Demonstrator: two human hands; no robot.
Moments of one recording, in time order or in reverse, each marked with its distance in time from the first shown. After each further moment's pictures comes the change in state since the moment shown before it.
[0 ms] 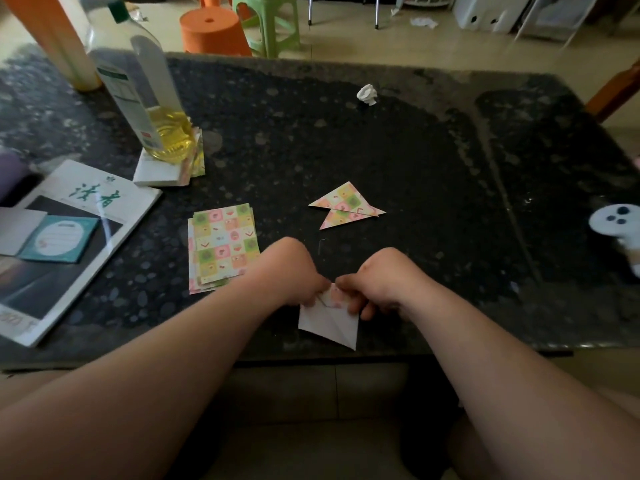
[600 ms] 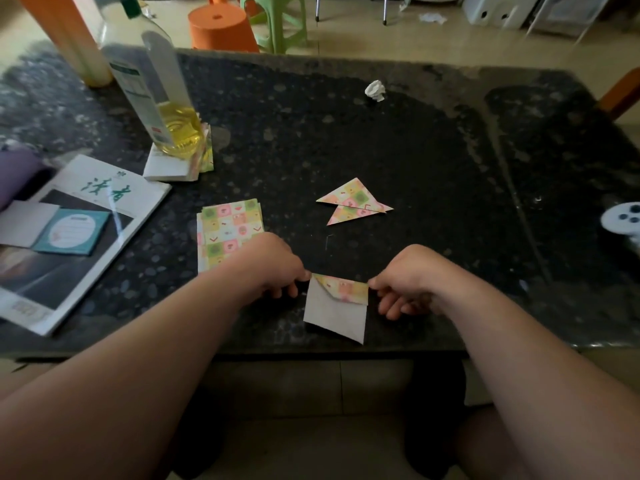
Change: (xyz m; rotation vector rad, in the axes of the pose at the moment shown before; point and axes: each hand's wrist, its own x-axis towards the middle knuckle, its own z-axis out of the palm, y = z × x) left_hand 0.002 -0.025 -0.017 -0.252 -0.039 -0.173; right_hand 0.000 0.010 -0.021 0.024 -0.048 0.198
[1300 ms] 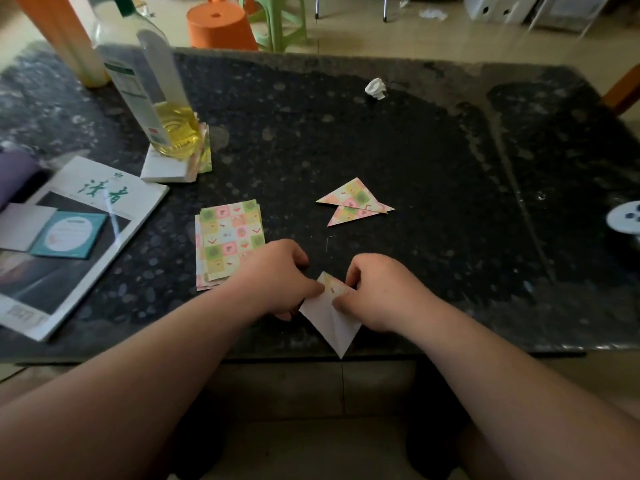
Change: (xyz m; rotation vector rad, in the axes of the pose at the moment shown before) left_hand -0.015 -0.006 0.013 -0.019 0.038 0.154; right_hand -0.016 -0.009 0.039 -0.345 0.227 -0.389
